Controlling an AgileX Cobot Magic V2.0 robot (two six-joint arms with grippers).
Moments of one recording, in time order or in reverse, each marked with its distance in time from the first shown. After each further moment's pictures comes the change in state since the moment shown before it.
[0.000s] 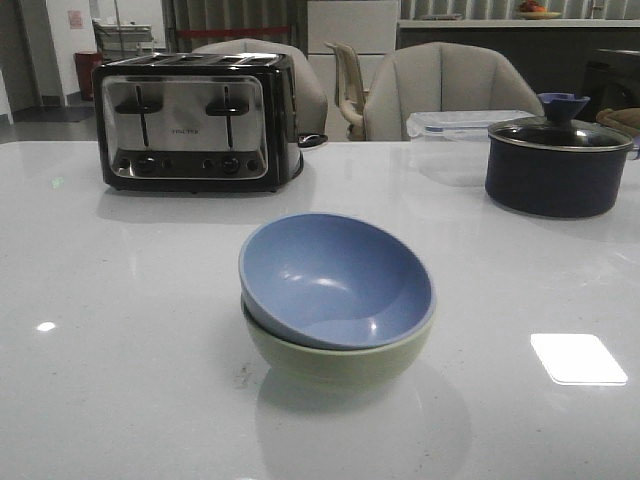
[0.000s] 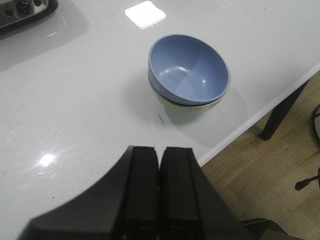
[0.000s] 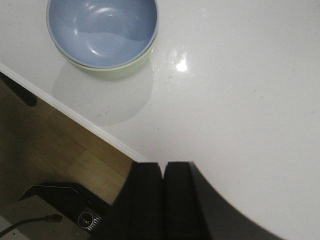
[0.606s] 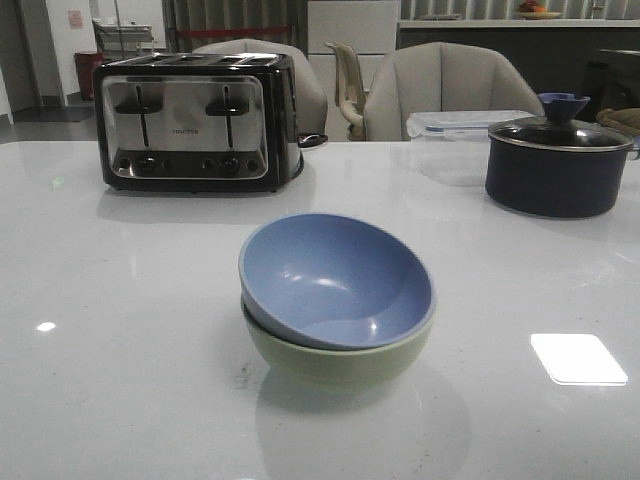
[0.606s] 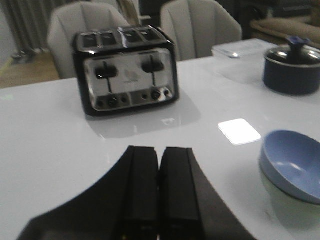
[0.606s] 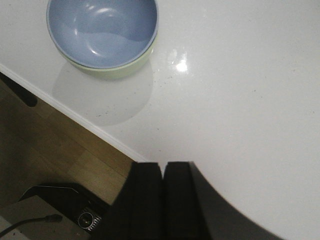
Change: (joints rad) left arm 0.381 -0.428 0.357 0.034 -0.413 0.000; right arm 0.000 -0.001 0.000 0.002 0.000 0.000
